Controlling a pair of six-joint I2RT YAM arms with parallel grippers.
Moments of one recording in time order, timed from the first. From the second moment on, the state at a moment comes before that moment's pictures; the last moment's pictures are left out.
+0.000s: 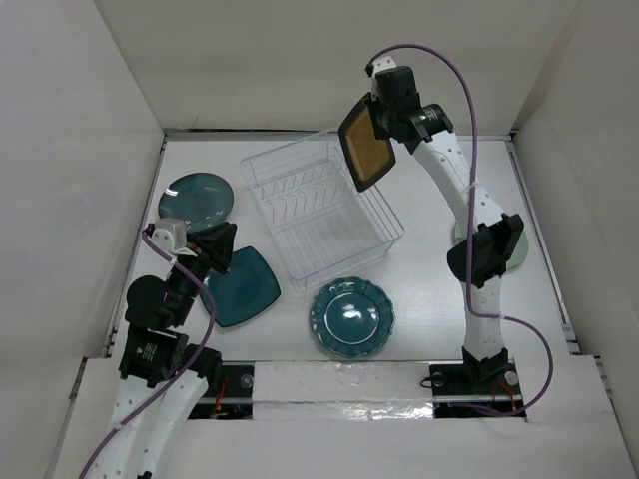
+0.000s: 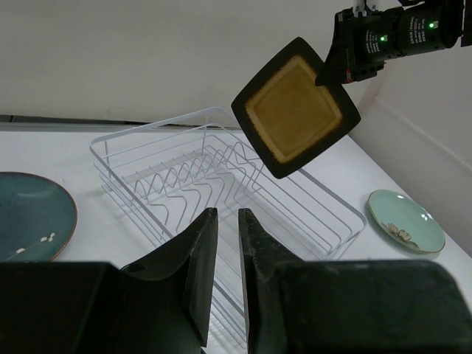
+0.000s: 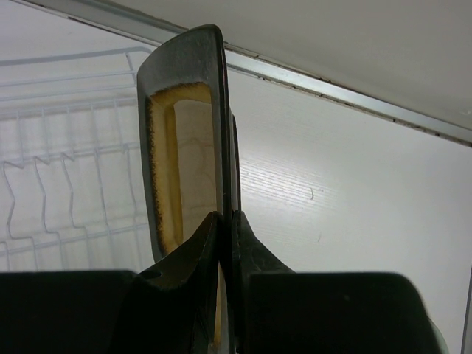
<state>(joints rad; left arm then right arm) -0.29 0.33 0.62 -0.13 0.08 -0.31 0.45 2.12 2.41 -0.84 0.31 -0.03</state>
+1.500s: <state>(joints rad) -0.29 0.33 0.62 -0.13 0.08 -0.31 0.60 2.31 2.46 -0.77 0.47 -0.18</state>
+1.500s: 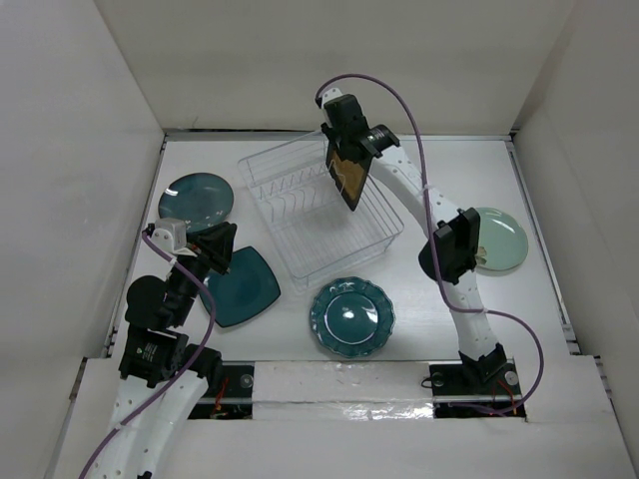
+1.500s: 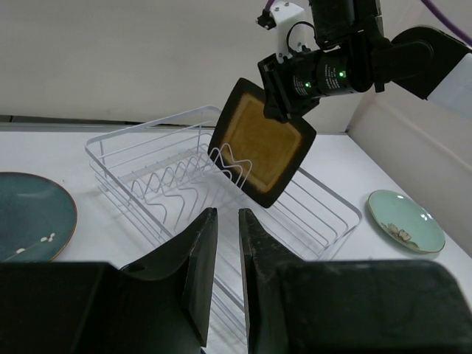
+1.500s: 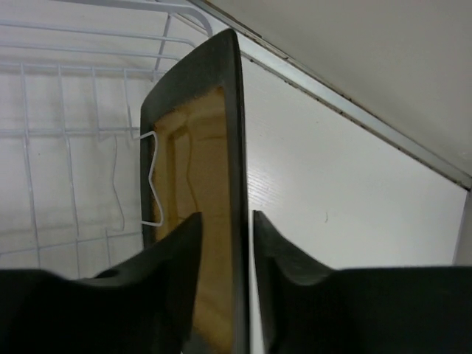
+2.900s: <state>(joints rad) -0.33 0.33 0.62 -0.13 0.08 -0.31 -0.45 0.95 0.33 0.21 0.22 0.79</state>
